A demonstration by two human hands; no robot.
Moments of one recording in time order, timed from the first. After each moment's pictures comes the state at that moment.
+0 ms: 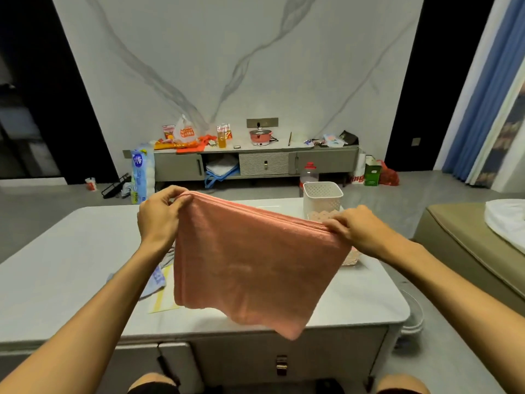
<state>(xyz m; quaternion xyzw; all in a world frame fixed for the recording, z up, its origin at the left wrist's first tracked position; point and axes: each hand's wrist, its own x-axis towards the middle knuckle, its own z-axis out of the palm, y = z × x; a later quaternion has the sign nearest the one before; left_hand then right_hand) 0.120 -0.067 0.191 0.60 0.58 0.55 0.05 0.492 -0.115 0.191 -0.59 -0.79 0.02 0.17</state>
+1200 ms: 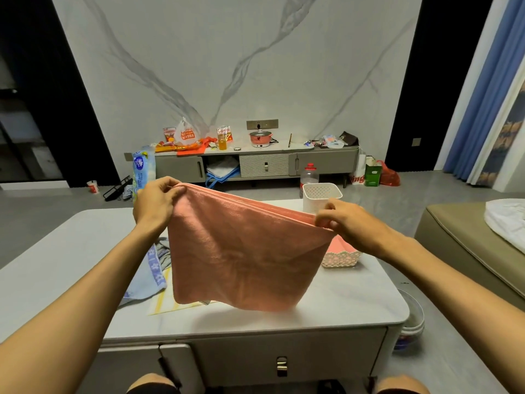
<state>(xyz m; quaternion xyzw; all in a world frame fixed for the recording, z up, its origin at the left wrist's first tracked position) 0.106 -0.036 0.212 0.59 0.63 0.50 0.06 0.495 -0.105 0.193 -0.50 -0.85 -0.07 0.16</state>
